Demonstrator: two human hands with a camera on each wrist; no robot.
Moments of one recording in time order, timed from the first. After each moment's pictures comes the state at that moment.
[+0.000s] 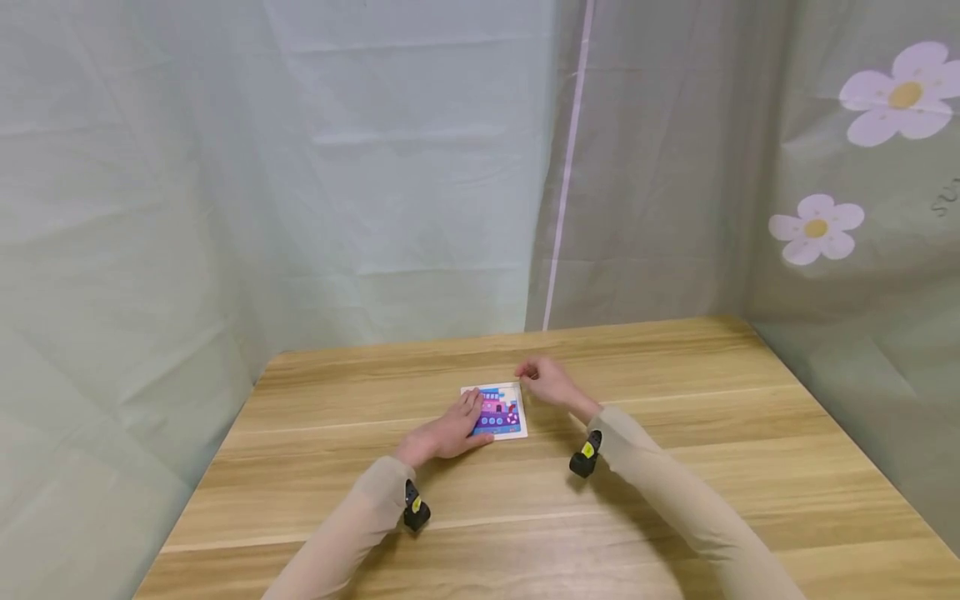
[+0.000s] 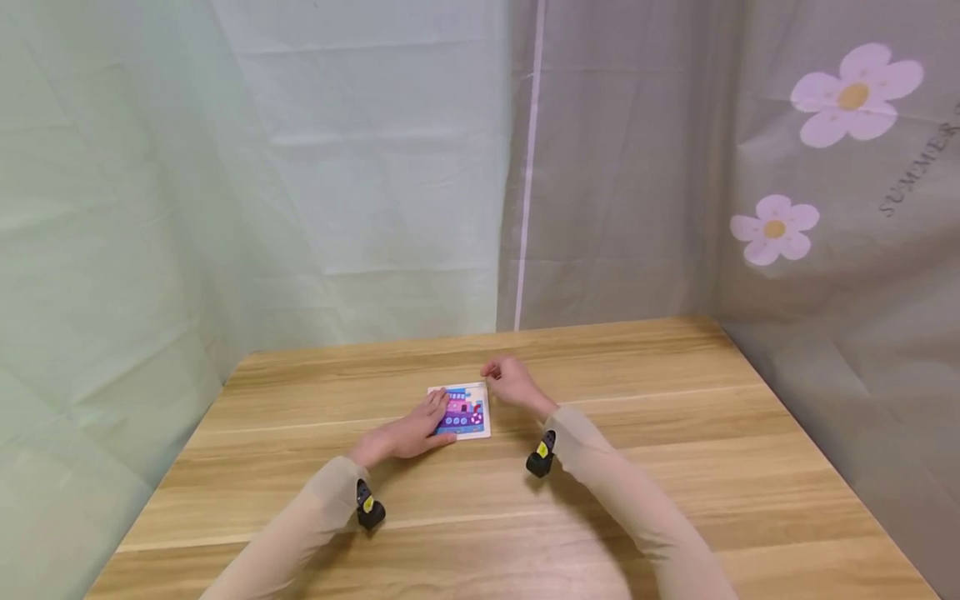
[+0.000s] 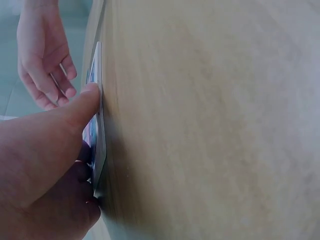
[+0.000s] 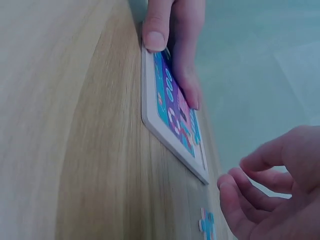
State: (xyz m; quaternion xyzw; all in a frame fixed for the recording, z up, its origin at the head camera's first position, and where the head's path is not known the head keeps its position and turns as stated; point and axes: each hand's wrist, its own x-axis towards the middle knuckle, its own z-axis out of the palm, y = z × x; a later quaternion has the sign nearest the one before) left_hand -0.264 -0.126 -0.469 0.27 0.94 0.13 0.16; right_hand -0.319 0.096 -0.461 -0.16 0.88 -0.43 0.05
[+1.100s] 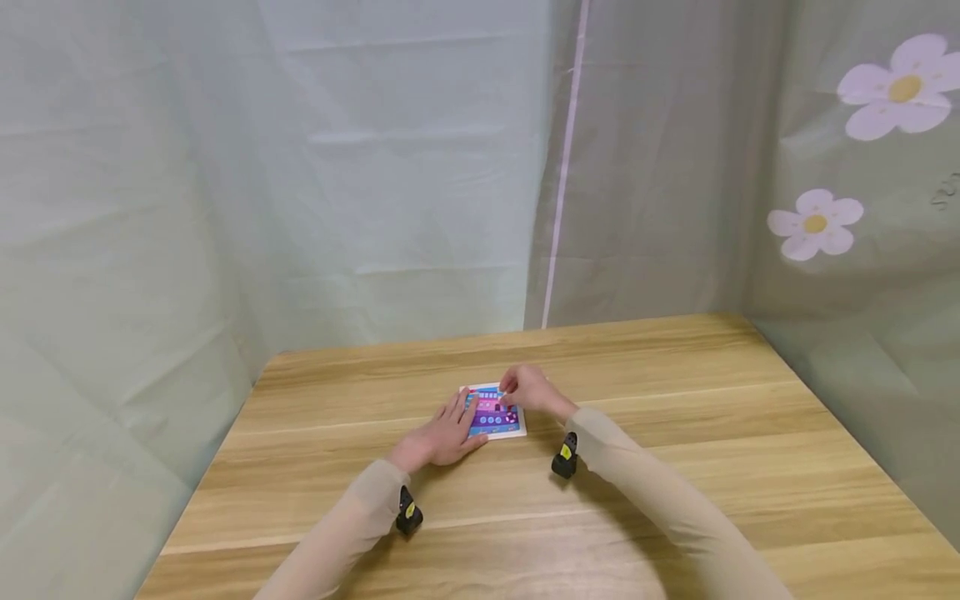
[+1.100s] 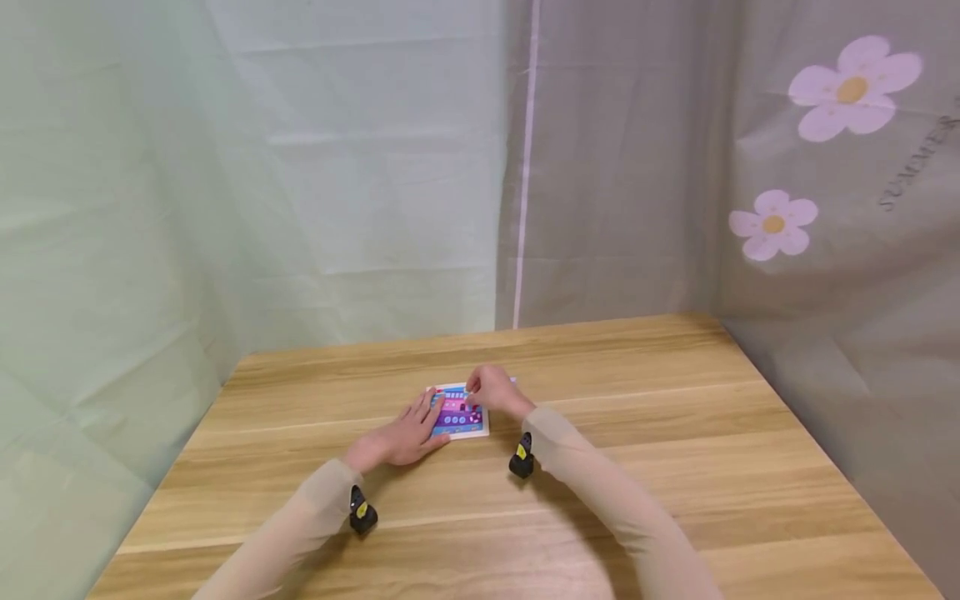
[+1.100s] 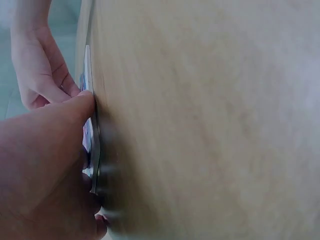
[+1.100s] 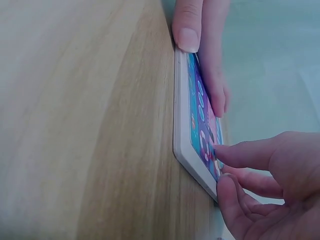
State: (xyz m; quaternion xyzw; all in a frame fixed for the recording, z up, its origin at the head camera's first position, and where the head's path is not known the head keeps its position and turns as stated) left_hand -0.257 -0.131 -0.477 0.25 0.95 0.07 0.16; right_hand -0.317 0.069 -0.466 -0.17 0.91 -0.38 0.09
